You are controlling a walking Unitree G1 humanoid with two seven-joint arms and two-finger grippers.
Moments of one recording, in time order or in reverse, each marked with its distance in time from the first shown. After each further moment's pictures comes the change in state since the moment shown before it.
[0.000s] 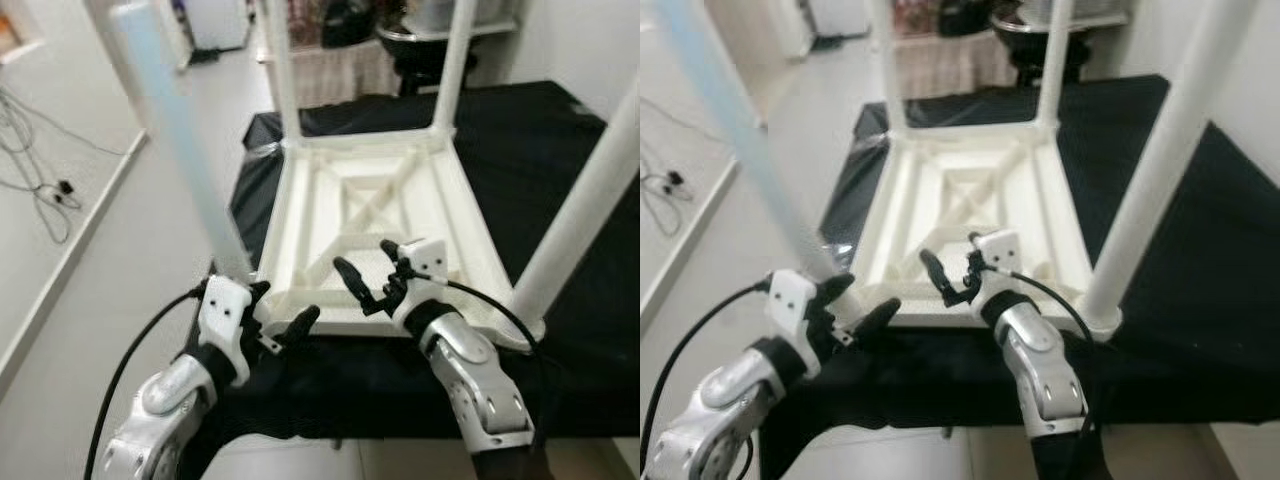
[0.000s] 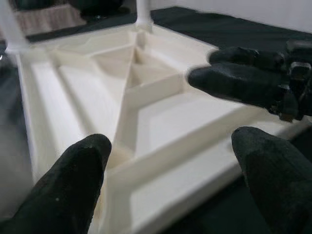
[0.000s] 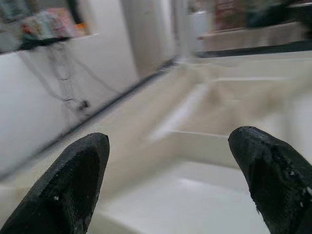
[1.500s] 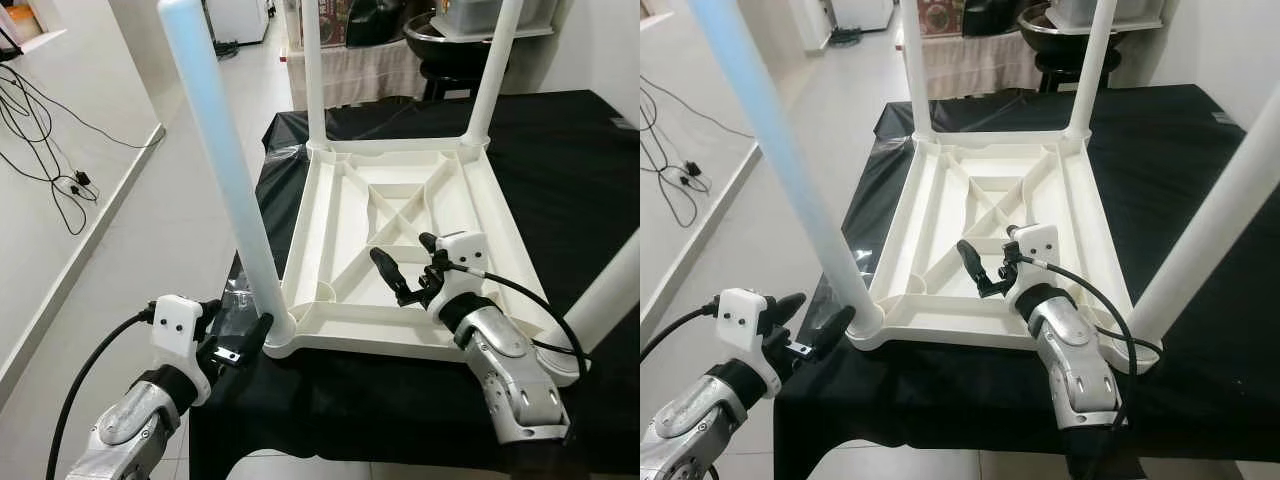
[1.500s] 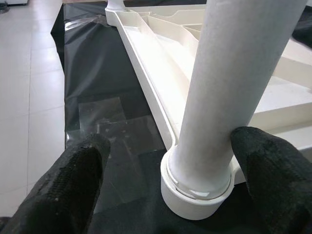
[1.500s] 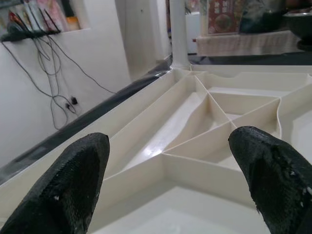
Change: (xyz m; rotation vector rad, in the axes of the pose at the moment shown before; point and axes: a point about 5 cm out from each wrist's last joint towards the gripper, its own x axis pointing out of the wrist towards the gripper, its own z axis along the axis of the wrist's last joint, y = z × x) left arm -0.036 0.032 -0.009 -0.042 0.073 0.240; right arm -0.013 -0.029 0.013 -0.016 -0.043 -0.041
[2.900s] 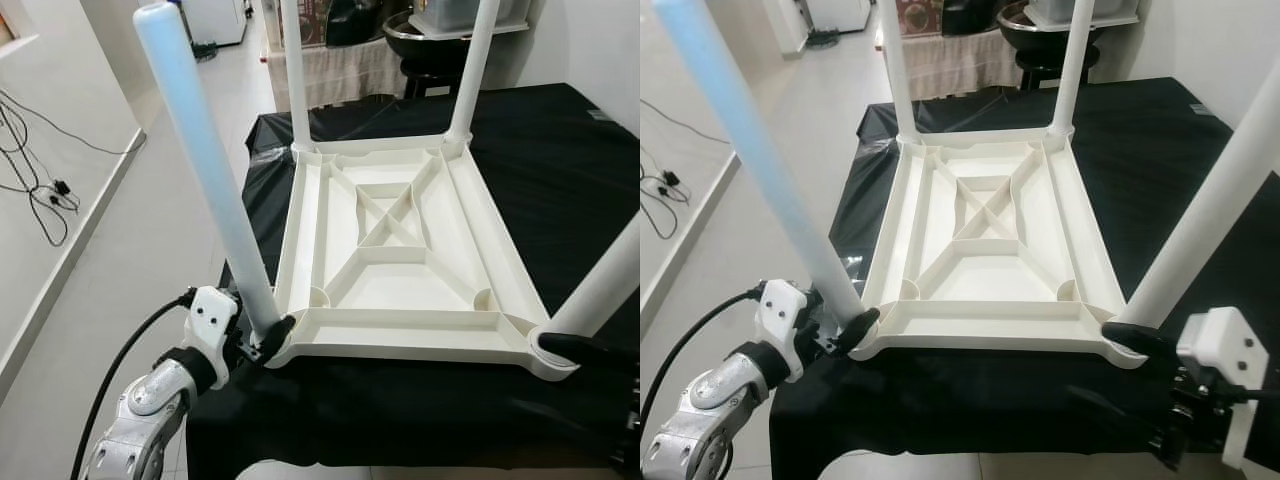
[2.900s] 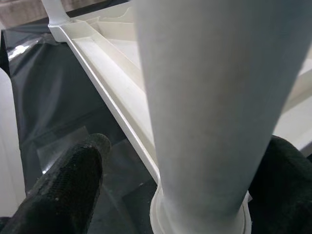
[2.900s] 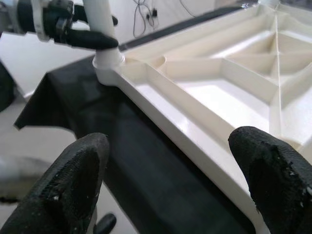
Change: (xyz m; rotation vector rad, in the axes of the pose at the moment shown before) left arm 0.026 -0.005 -0.009 0.193 -0.006 -0.149; right arm -0.163 -0.031 0.075 -0.206 0.351 0.475
